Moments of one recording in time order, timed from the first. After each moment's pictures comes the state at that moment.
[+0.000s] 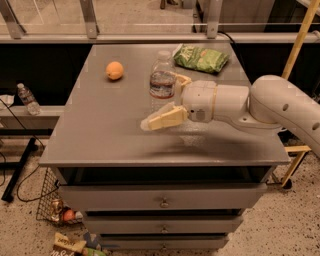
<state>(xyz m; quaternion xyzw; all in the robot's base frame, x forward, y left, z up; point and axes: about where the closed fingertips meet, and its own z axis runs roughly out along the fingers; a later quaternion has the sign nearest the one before) 0.564 0.007 0.905 -0.47 0.59 0.34 0.56</state>
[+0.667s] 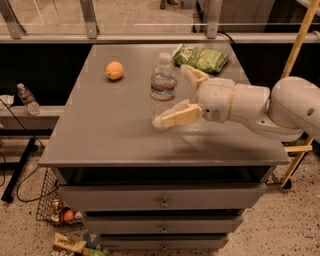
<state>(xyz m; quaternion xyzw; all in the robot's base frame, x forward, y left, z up) 0.557 -0.022 0.921 -0.46 0.58 0.32 0.59</state>
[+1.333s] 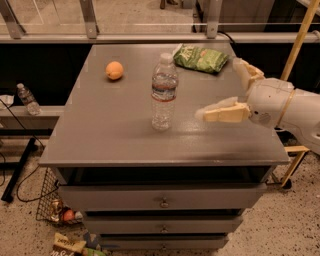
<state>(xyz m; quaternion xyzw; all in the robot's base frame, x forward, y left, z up) 0.546 -0.132 0.948 -0.39 0.61 0.23 0.65</state>
